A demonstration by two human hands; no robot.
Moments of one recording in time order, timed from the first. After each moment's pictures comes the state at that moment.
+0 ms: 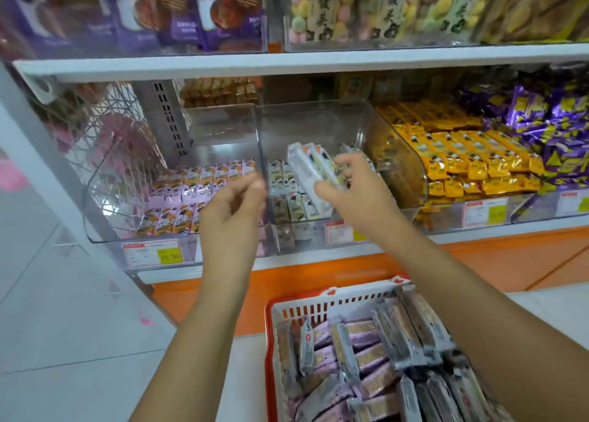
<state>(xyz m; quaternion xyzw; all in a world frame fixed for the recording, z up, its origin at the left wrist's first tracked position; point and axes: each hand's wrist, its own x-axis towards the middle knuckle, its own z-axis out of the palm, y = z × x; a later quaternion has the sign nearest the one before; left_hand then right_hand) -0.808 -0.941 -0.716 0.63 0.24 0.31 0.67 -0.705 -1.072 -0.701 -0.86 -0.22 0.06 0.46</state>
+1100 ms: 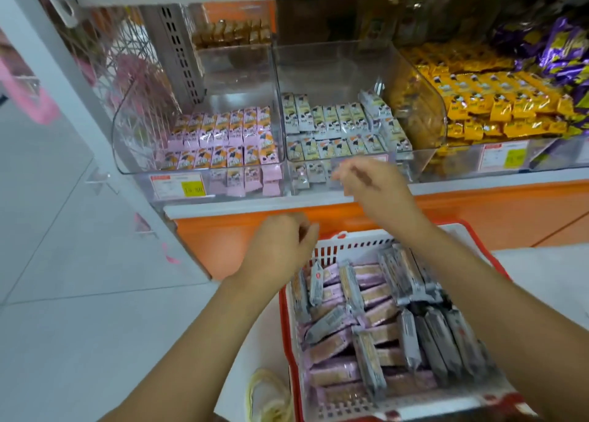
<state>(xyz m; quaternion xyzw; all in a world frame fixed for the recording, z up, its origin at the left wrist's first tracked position) -0.858 -0.966 -0.783 0.95 0.10 0.08 0.27 -0.739 -1.101 -0.763 -0.83 -0.34 0.02 0.44</state>
